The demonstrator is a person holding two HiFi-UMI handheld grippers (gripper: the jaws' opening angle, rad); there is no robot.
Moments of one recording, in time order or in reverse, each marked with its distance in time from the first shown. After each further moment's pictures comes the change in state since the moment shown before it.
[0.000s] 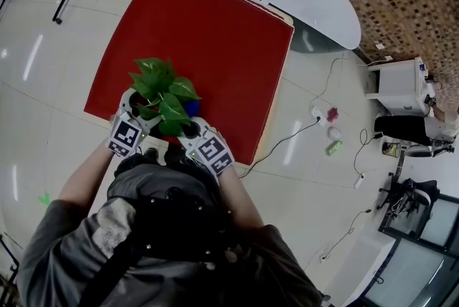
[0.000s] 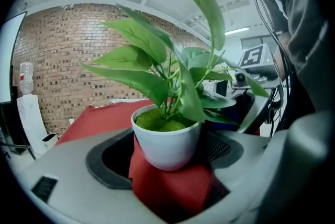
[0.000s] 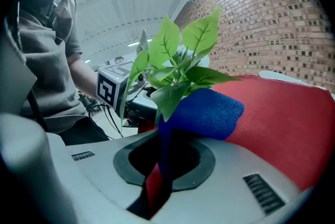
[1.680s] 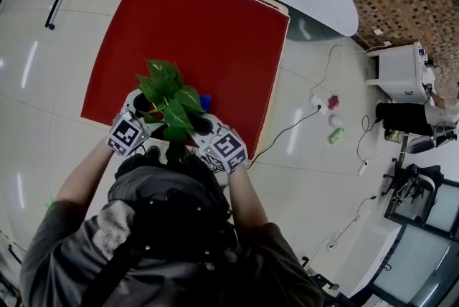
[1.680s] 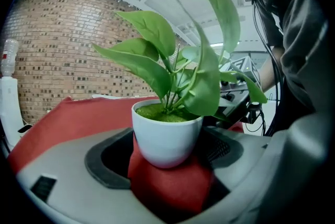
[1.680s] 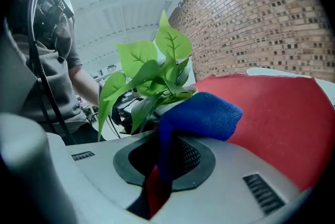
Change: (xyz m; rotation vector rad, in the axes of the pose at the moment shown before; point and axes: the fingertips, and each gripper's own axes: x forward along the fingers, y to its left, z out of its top) left arm 0.016 -0.021 -0.004 -0.055 -0.035 -0.197; right arm -0.023 -0.030 -0.008 0.103 -0.065 -0.038
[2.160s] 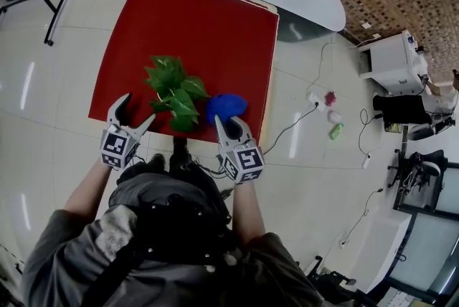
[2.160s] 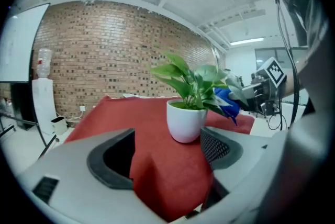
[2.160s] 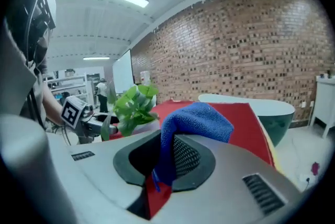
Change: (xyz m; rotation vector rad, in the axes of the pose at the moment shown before) left arm -0.096 0.016 -0.009 -0.108 0.006 0.271; right arm -0.107 -0.006 0.034 0.030 -0.244 -0.523
